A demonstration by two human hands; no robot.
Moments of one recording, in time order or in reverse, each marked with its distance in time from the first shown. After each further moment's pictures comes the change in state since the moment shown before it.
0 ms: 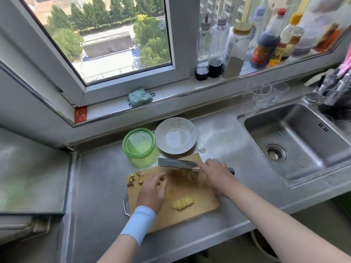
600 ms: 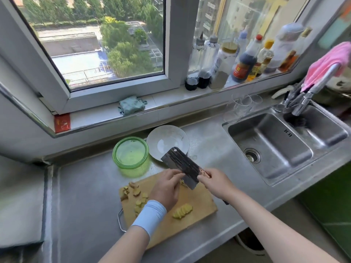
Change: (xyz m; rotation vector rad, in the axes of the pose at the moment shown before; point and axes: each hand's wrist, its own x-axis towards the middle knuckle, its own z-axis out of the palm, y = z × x) left_hand 0.048 0.011 0.009 -0.132 -0.116 0.477; right_hand -0.015 -0.038 -0.044 0.772 0.007 0.502
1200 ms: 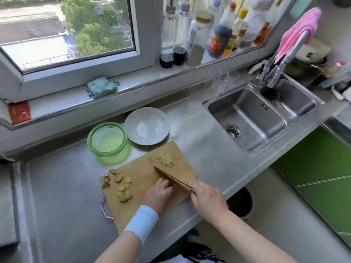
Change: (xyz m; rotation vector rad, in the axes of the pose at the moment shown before) left_hand -0.065 0.003 0.051 0.276 -0.143 0.234; right_hand -0.085 0.066 0.070 -0.522 0.156 -0.171
